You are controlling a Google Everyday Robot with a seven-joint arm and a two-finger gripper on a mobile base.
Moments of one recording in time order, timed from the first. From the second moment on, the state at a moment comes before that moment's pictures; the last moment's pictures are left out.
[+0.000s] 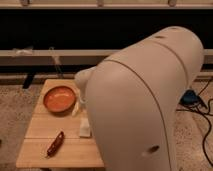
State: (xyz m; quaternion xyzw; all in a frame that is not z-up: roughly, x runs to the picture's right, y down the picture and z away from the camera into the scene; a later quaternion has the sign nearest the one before) arm -0.101 0.134 0.754 -0.33 0.17 0.60 0.70
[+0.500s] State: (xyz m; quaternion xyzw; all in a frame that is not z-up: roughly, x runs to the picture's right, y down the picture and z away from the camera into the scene) arm -0.092 0.135 0.737 -0.32 0.16 0.61 0.71
